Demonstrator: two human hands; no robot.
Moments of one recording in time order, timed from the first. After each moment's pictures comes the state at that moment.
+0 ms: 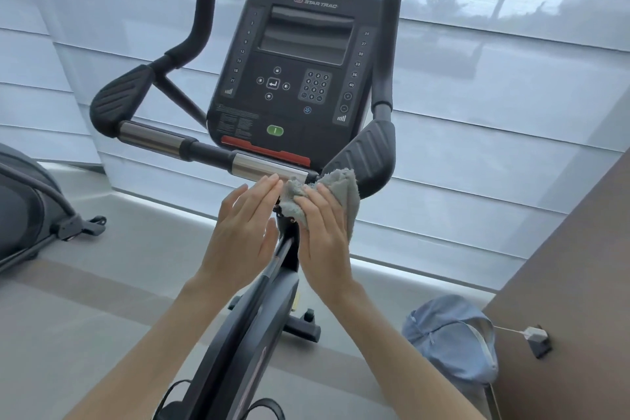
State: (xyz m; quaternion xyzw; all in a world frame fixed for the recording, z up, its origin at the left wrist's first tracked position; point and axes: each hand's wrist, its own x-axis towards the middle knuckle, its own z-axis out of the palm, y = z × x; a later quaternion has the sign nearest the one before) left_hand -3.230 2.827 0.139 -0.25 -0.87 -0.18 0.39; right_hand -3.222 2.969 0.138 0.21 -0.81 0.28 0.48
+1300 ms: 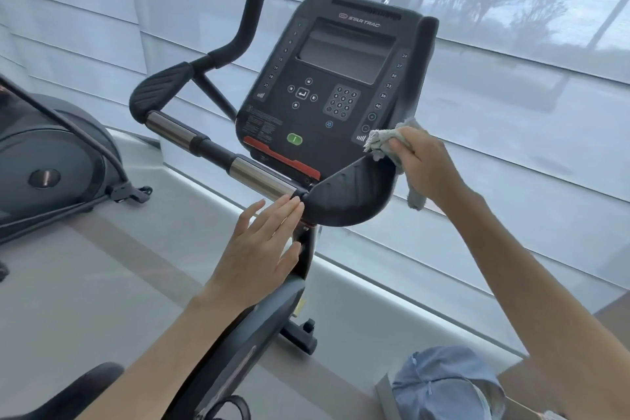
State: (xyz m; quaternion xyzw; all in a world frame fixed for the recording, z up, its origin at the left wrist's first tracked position) left_hand -3.210 2.891 0.152 -0.18 -0.91 -0.09 0.36; right_hand -3.319 3.122 0.287 0.27 -0.90 0.28 0.21
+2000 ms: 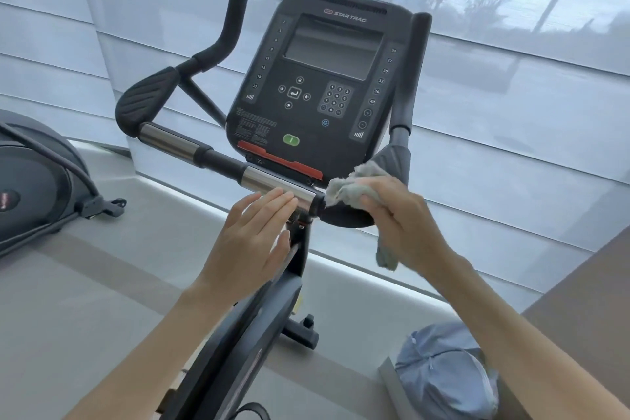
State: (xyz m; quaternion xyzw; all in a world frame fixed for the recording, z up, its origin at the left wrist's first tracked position) left_hand -3.227 2.833 0.158 -0.25 -0.87 -0.14 0.41; right_hand -3.226 3.057 0.249 0.36 -0.84 0.34 0.23
